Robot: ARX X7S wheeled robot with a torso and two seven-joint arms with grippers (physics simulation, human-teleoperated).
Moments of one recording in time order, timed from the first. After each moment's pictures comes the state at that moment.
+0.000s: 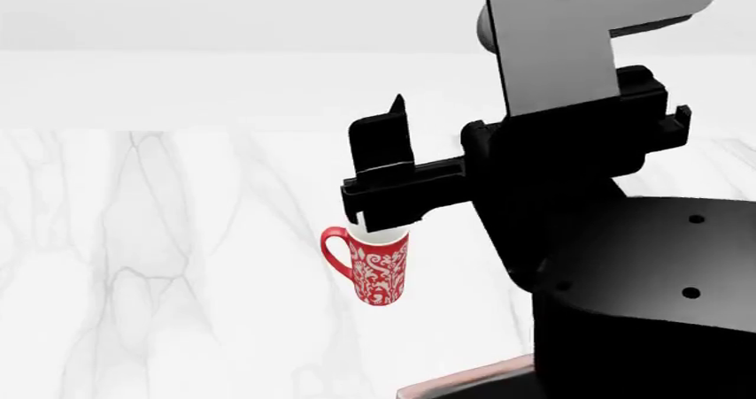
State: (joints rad) left arm -0.08 -0.60 -1.51 0.70 -0.34 -1.19 0.04; right arm 1.14 0.34 -0.02 -0.35 1.51 1.55 0.99
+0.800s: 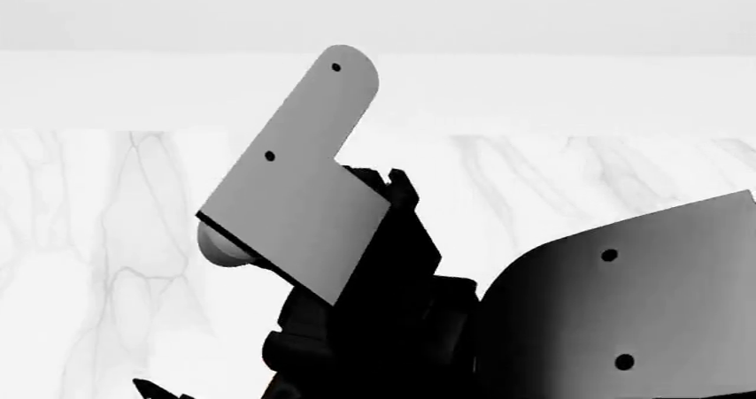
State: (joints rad) left arm -0.07 -0.60 -1.50 0.70 -0.34 -1.19 0.04; right arm 1.29 0.45 -0.33 -0.43 1.76 1.55 0.32
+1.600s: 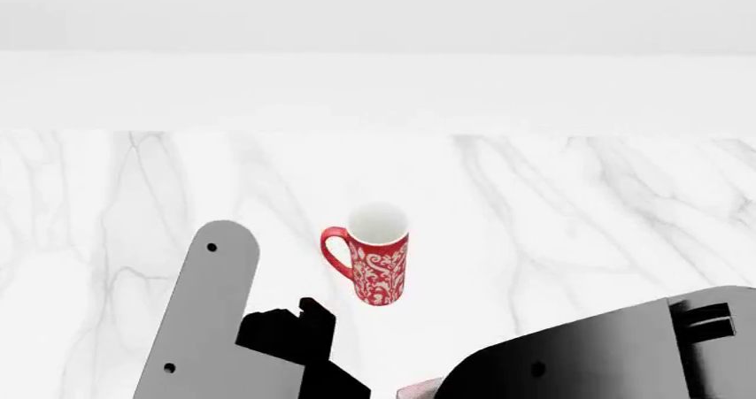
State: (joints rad) left arm -0.08 -0.60 -1.49 0.70 -0.34 -1.19 0.03; right arm 1.26 0.49 -0.50 -0.61 1.69 1.49 0.03
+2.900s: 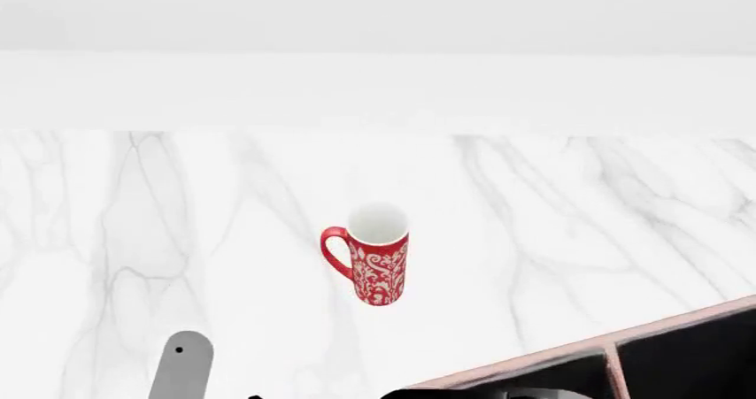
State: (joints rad) left arm -0.06 -0.56 -1.46 0.69 -0.34 -1.14 0.03; right arm 1.03 0.46 -0.91 -0.50 1.02 1.14 -0.47
